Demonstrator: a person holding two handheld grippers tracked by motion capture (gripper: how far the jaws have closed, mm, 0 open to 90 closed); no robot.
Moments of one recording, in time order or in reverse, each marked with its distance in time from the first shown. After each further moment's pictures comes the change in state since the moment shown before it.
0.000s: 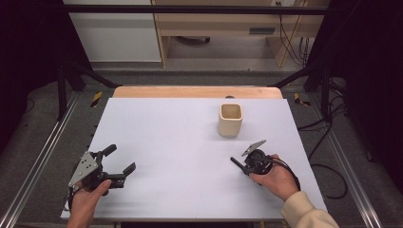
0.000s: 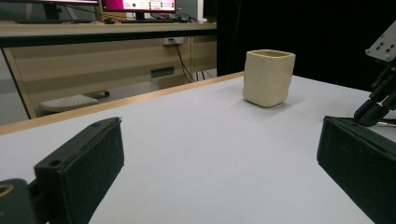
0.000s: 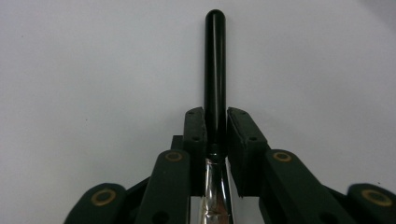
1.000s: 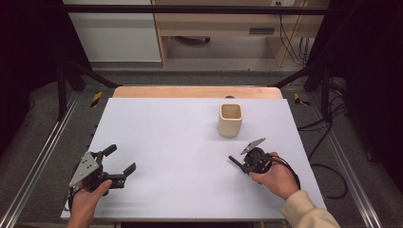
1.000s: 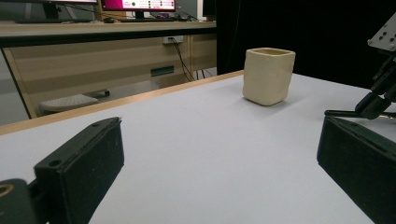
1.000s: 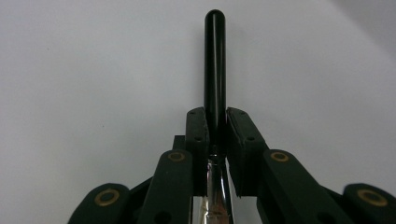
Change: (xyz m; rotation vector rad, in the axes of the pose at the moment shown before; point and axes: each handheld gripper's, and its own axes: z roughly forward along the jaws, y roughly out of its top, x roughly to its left) left arm -0.001 0.000 0.001 0.006 -0.001 0.008; right arm 0.001 0.007 -0.008 -0.016 0.019 -0.029
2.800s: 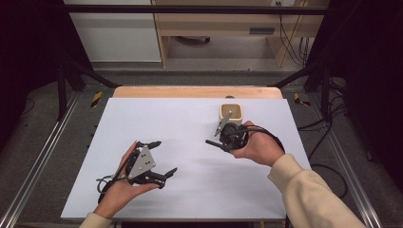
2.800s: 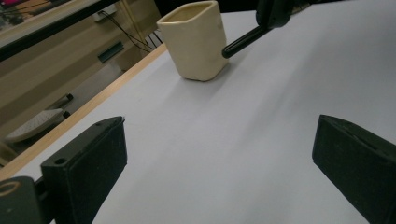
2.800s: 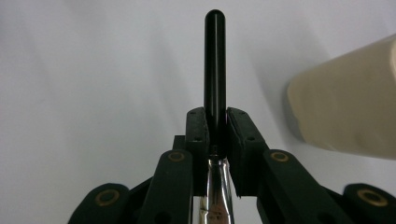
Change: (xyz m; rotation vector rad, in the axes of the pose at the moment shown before) left arm -0.082 0.041 0.090 0.255 -0.196 0.391; right arm 0.020 0.109 -0.037 0.035 0.027 -0.360
